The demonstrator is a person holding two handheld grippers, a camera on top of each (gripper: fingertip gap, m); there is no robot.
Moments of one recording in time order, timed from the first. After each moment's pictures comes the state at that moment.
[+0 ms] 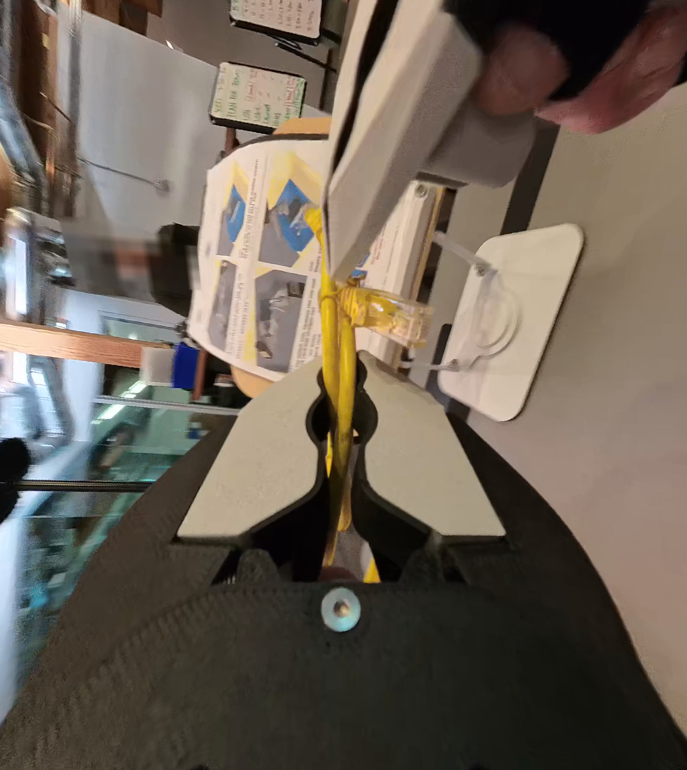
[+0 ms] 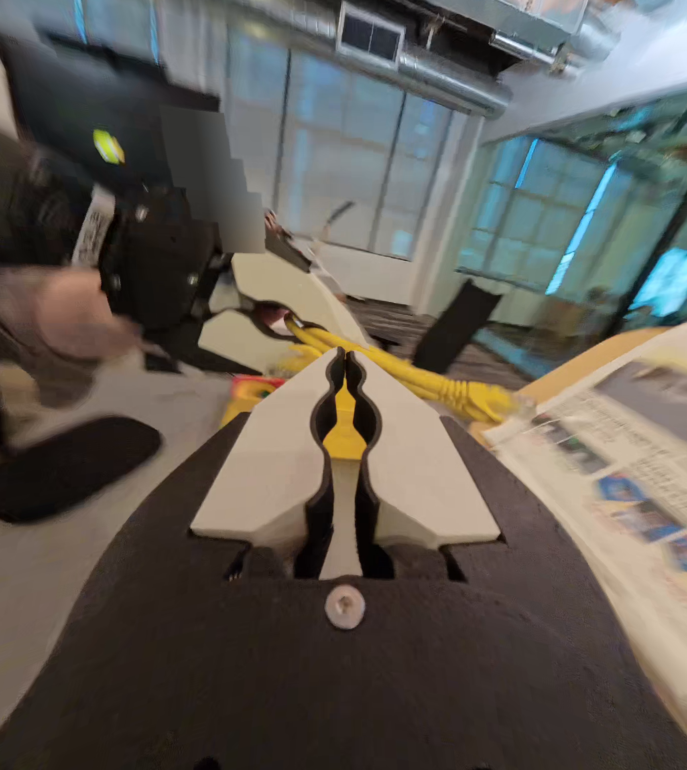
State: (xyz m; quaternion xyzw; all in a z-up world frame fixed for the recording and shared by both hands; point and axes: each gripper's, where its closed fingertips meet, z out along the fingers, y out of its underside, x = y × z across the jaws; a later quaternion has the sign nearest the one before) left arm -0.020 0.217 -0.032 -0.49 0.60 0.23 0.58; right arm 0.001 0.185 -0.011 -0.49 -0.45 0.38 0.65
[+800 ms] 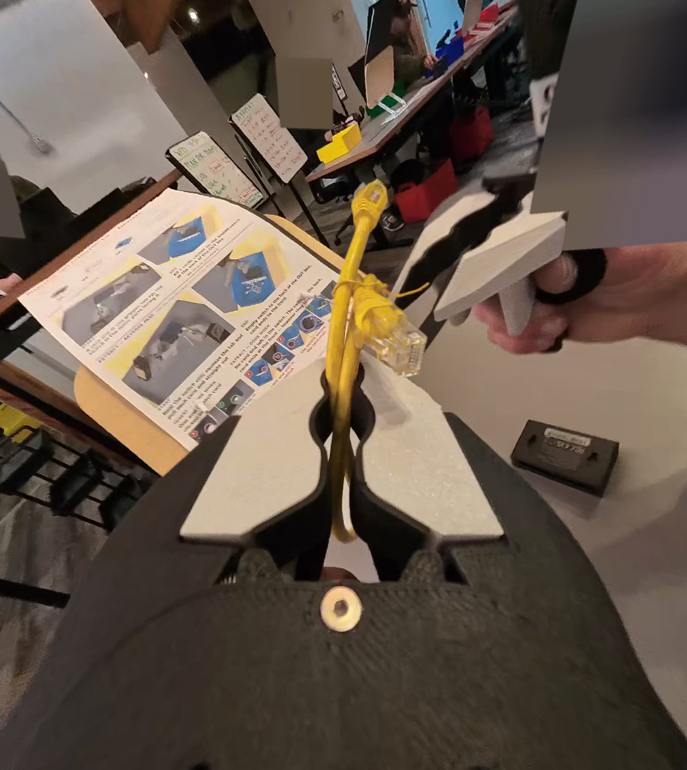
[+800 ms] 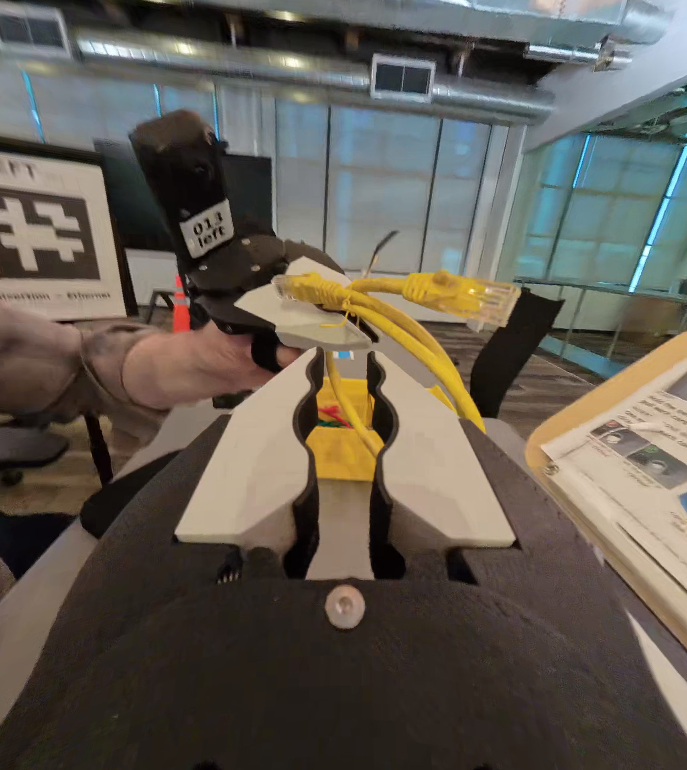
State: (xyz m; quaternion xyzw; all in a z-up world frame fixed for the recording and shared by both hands) left arm -0.011 0.205 -0.005 -0.58 0.49 -0.12 0.63; right arm 0.009 0.178 0.001 -0.48 -0.43 0.47 0.61
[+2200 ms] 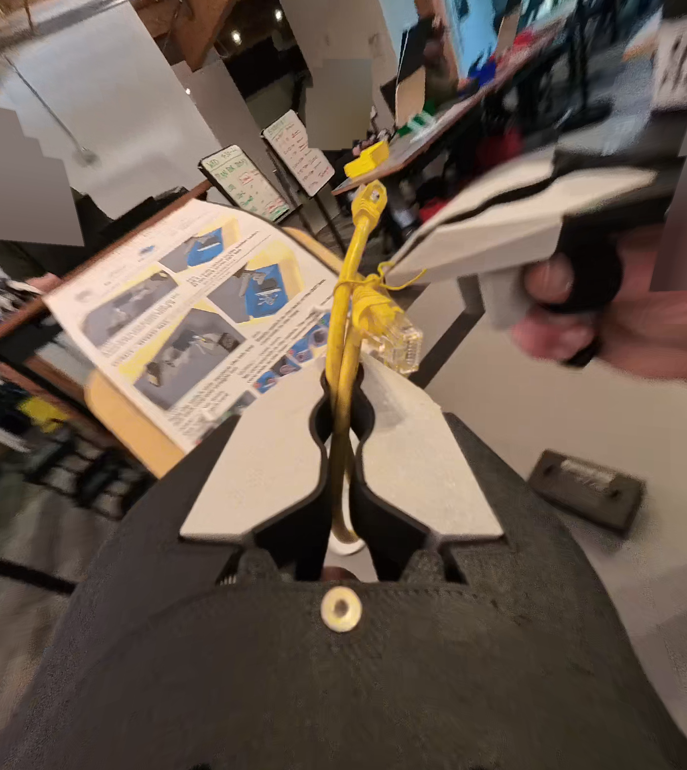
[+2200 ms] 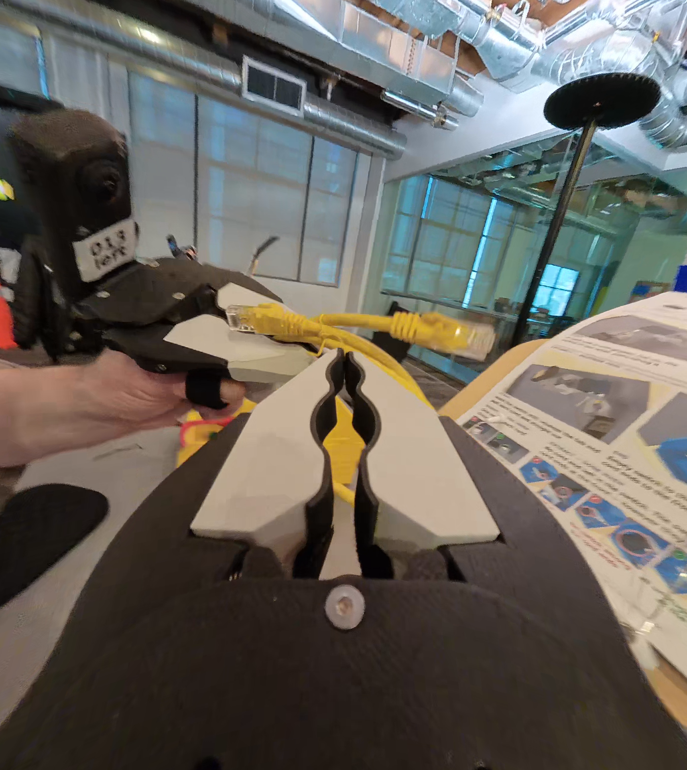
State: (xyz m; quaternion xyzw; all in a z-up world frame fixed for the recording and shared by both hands) left arm 0.004 0.209 -0.003 -0.58 0.47 -0.11 0.66; right arm 0.024 0.193 0.021 -0.50 -0.36 0.34 0.71
